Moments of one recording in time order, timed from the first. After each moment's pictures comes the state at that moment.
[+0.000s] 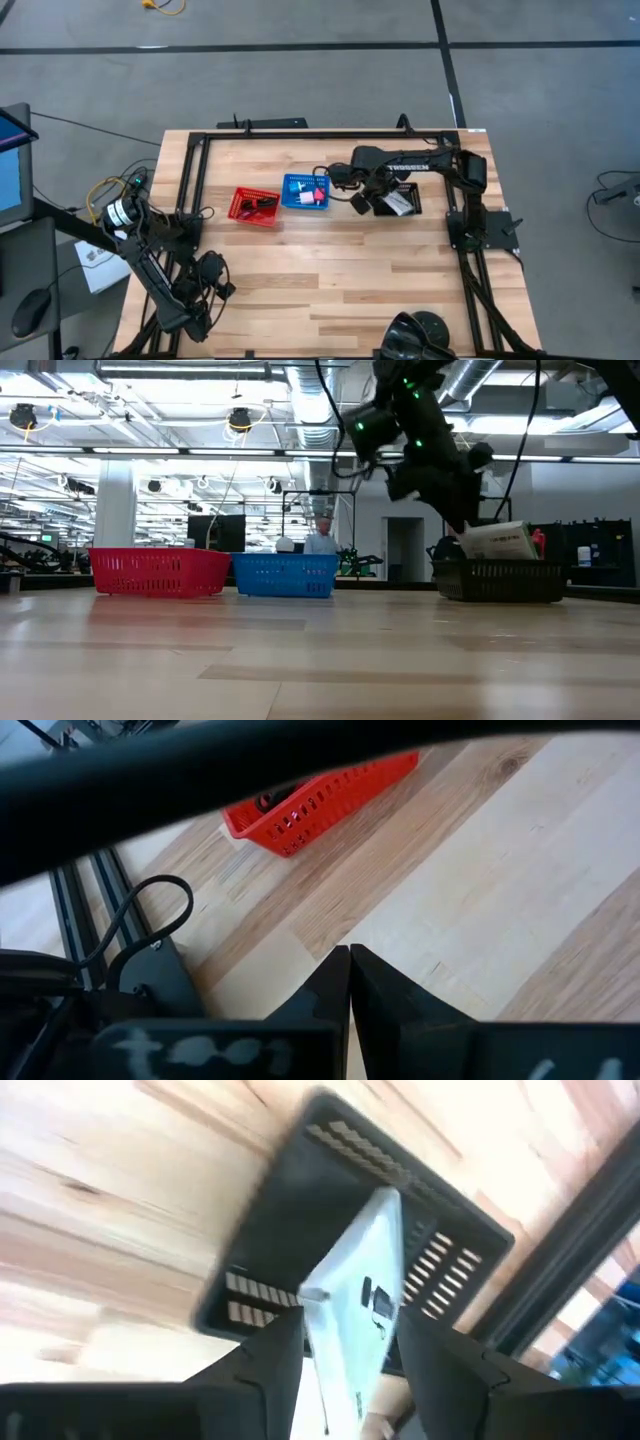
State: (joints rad) left arm -1.09 1.75 1.04 -1.53 -0.56 -2.05; right arm -0.20 1.96 1.59 -1.56 0.13 0.78
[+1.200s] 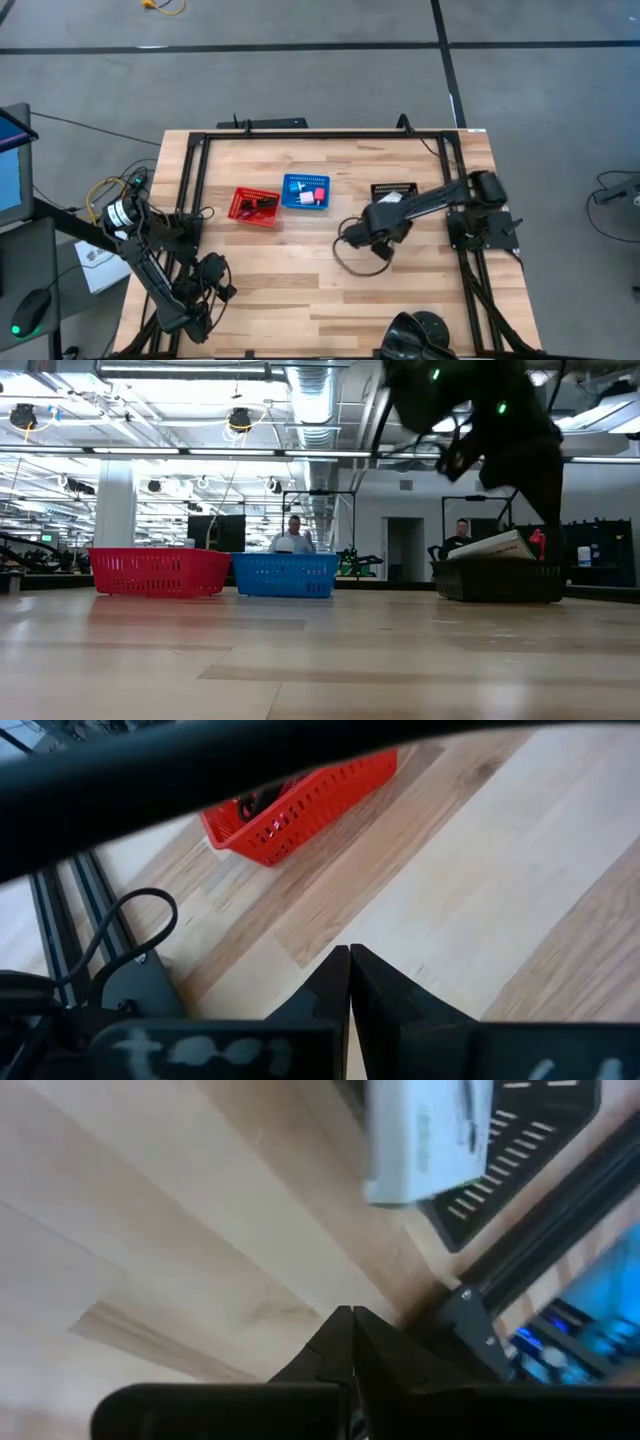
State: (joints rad) left arm -1.09 1.75 1.04 -1.50 -0.60 -2.01; right arm 0.19 1.86 1.36 -1.56 0.09 0.87
